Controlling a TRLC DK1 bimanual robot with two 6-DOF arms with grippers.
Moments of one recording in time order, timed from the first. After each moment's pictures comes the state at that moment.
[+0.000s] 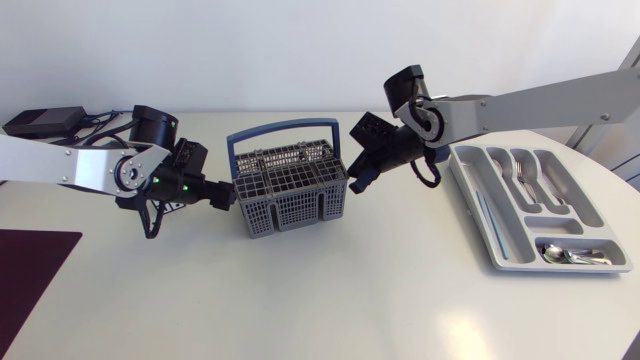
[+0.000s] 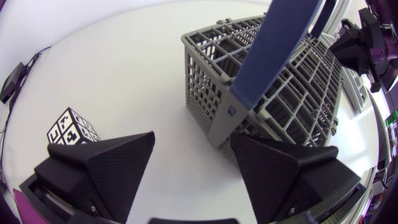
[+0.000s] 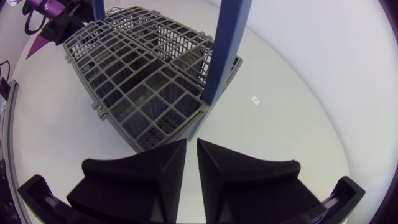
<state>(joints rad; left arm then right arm) -0.16 1.74 0.94 -0.08 0.16 0.11 0.36 1.97 1.36 -0.28 -0.29 -0.56</state>
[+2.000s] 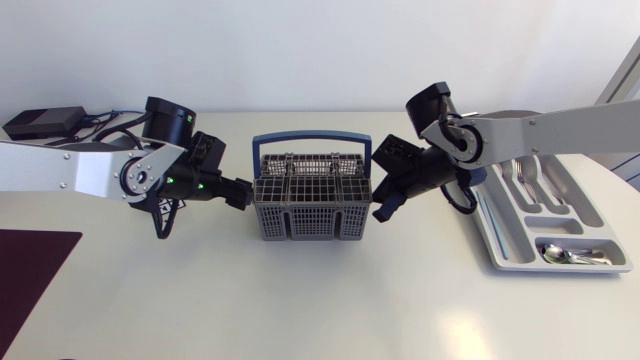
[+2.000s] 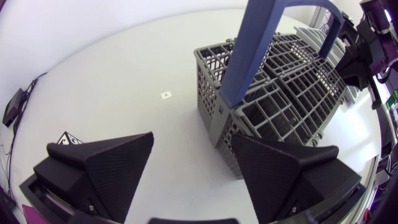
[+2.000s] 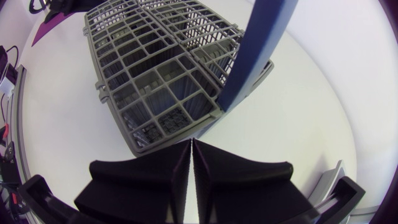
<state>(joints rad) -0.29 1.66 0.92 -0.06 0.10 0.11 0.35 1.78 1.12 -0.35 -0.23 -0.55</state>
